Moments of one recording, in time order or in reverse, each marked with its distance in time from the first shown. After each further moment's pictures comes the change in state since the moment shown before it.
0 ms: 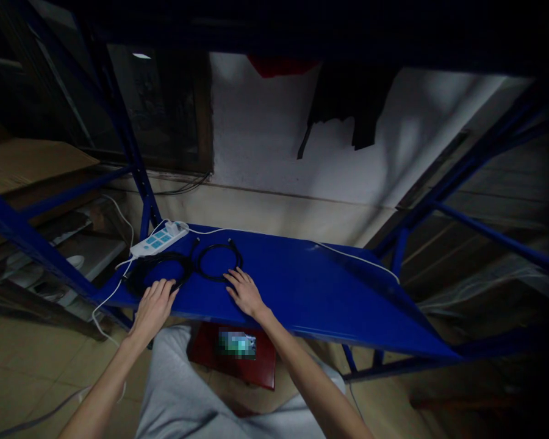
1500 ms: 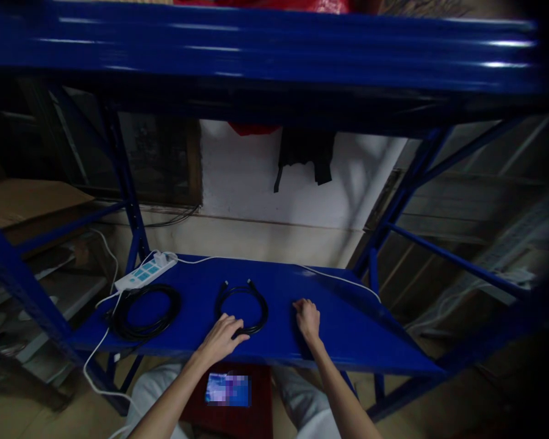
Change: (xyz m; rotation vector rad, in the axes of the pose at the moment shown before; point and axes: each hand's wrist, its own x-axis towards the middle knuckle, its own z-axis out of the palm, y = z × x) left_hand 0.056 0.176 0.060 -0.635 -0.375 0.223; right_hand -0.115 0.173 -0.094 -0.336 0.423 0.694
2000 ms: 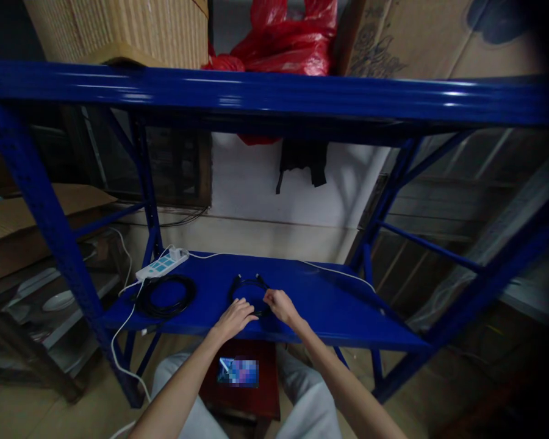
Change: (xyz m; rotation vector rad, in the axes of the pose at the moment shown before) left_hand -0.008 -0.001 0.000 0.181 0.074 0.243; right_hand -0.054 -0.134 -0.045 0.140 -0.372 -0.367
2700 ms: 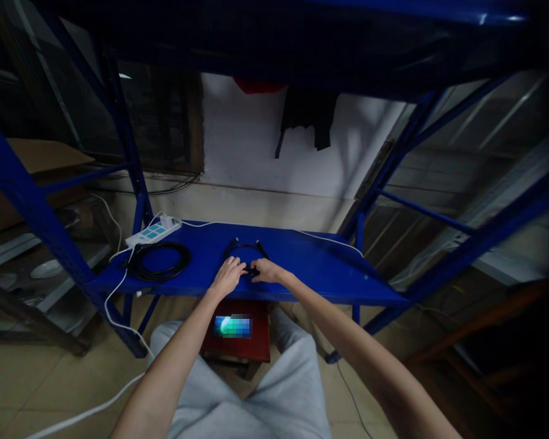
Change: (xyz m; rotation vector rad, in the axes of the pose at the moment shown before) left_hand -0.002 -0.005 -0.004 -0.013 0.042 -0.170; right_hand 0.022 -0.010 0.018 -0.049 -0.257 -0.201
